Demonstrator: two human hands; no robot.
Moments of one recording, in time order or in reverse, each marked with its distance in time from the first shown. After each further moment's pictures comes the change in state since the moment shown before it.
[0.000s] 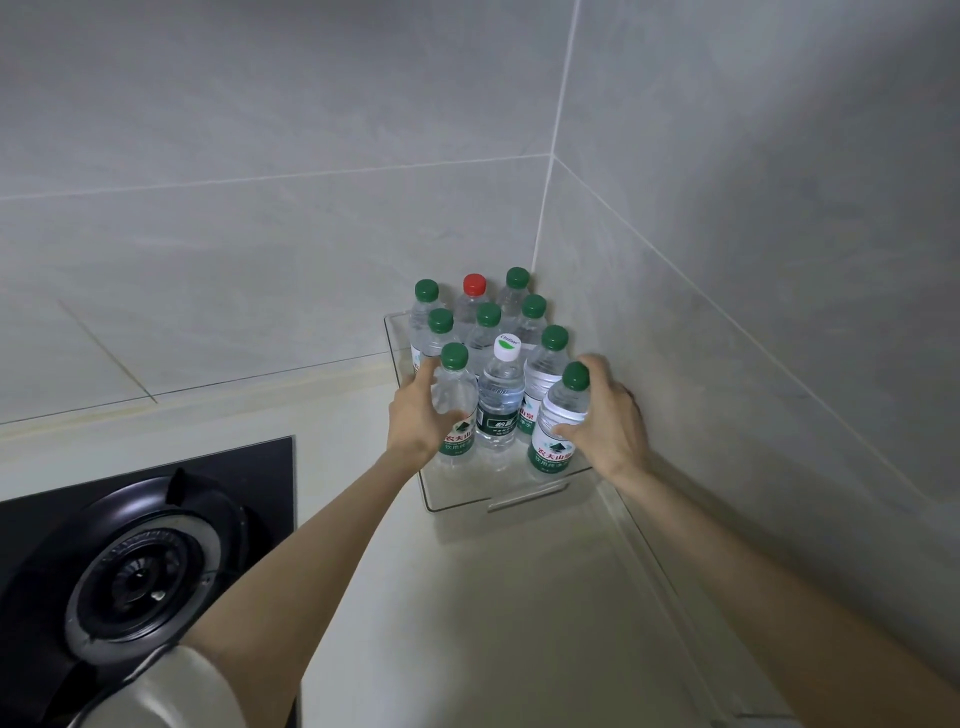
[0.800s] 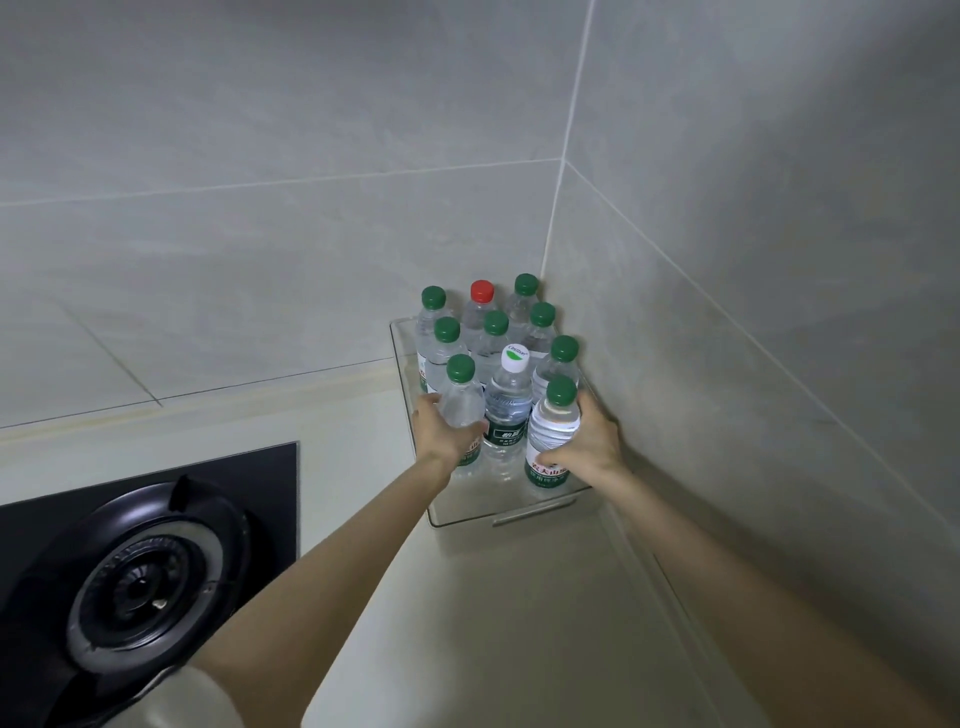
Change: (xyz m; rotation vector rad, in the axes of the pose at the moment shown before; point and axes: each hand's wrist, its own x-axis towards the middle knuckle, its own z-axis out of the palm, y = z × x) left_hand 0.006 -0.004 0.034 -0.350 0.014 -0.376; right_hand 0.006 -0.007 0.025 0.233 -0.167 0.311
